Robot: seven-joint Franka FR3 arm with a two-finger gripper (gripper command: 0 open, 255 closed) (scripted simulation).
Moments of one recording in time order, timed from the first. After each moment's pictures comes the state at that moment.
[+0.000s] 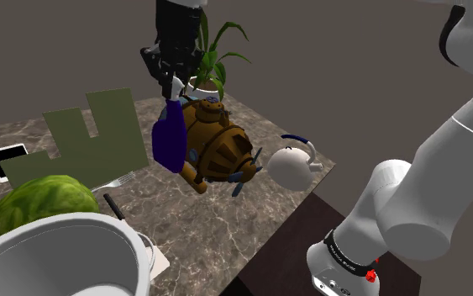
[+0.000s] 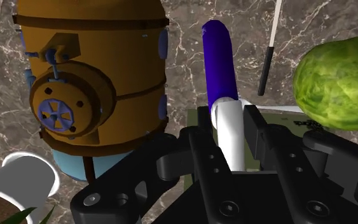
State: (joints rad) arm 0.35 -0.04 0.19 -1.76 0.00 1.75 0.41
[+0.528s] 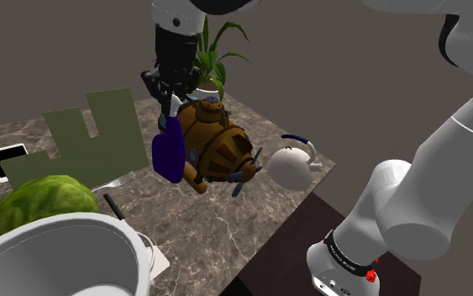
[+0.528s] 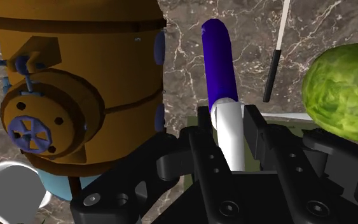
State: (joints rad) arm 0.35 -0.03 0.19 -1.86 0.00 1.86 0.41
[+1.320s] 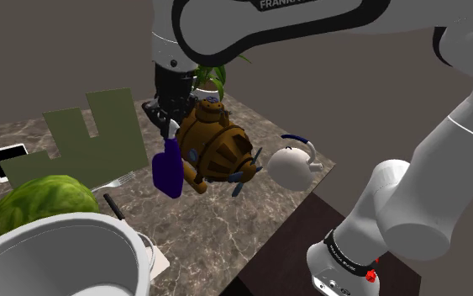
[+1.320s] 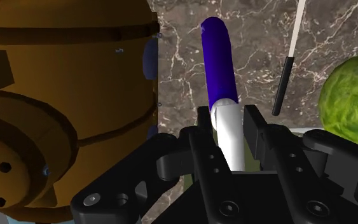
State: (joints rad) arm 0.35 -0.01 0.19 -2.00 -0.01 2.02 0.41
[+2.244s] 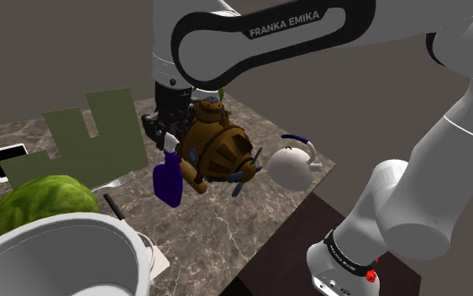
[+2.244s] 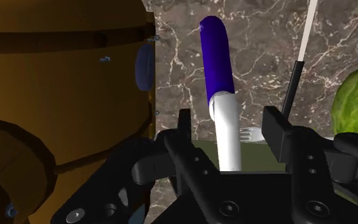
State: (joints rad) arm 0.35 0.02 0.19 -2.06 -0.02 2.11 0.42
